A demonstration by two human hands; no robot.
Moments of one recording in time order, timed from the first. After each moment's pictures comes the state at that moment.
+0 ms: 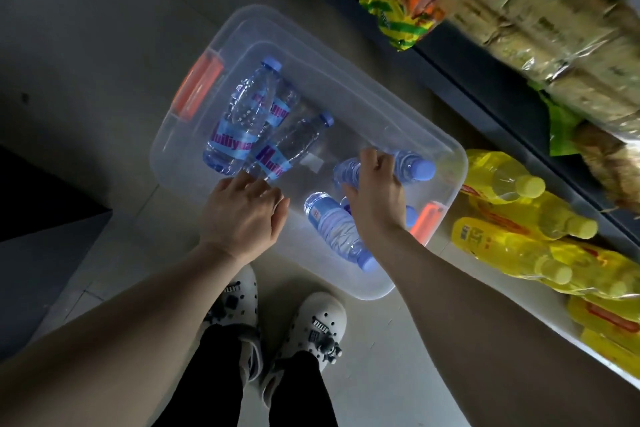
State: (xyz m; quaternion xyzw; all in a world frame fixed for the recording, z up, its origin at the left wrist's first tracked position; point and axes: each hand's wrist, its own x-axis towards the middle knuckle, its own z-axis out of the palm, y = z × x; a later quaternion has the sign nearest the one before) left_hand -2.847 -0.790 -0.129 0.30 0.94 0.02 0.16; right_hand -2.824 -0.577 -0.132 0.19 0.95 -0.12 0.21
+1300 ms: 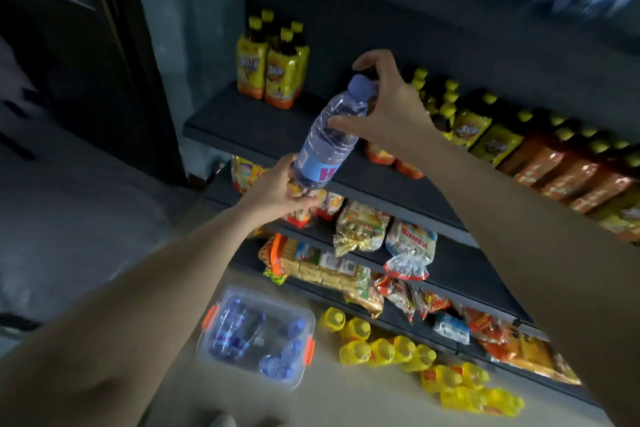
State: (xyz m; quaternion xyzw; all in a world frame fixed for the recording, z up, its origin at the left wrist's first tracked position) left_hand -2.970 -0.674 0.637 0.35 0.83 0.41 0.15; right_hand -2.880 -0.501 0.806 0.04 0.94 -0.27 -0.21
